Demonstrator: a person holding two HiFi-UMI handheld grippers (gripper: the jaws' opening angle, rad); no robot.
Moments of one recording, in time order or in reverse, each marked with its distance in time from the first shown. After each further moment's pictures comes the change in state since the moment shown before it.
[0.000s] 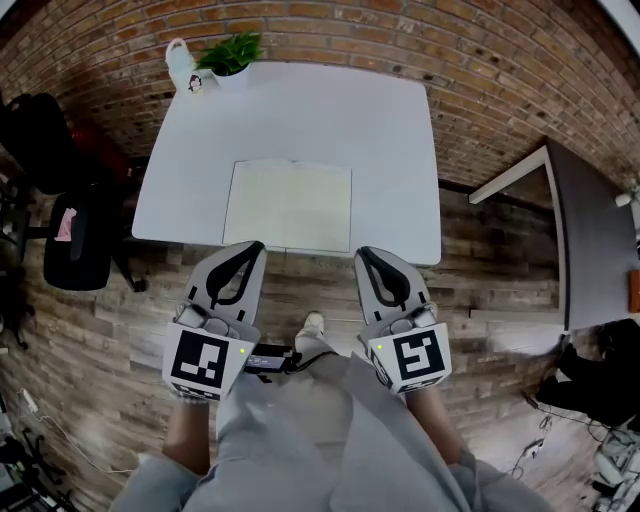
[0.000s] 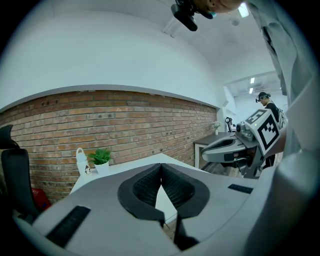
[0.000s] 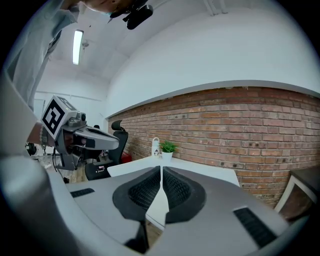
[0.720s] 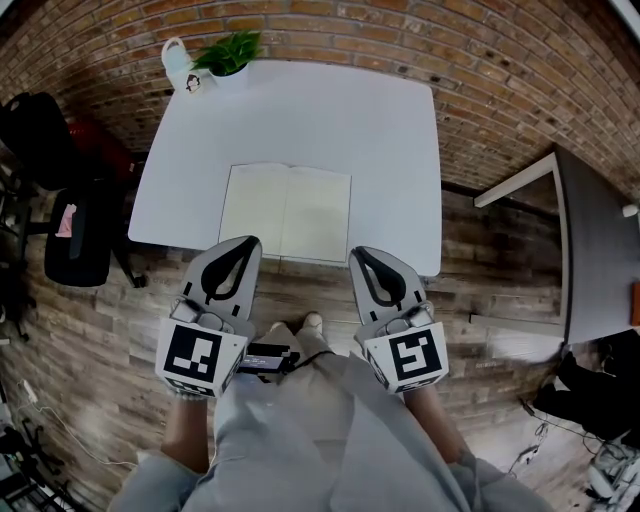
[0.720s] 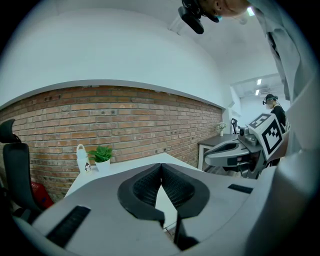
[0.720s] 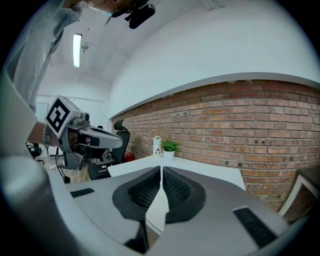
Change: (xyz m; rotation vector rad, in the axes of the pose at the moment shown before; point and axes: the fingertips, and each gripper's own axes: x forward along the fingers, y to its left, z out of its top) left arm 0.036 0.014 -0.004 -0.039 0.081 0.046; right arm 0.026 -0.027 -0.004 0.008 0.010 0.056
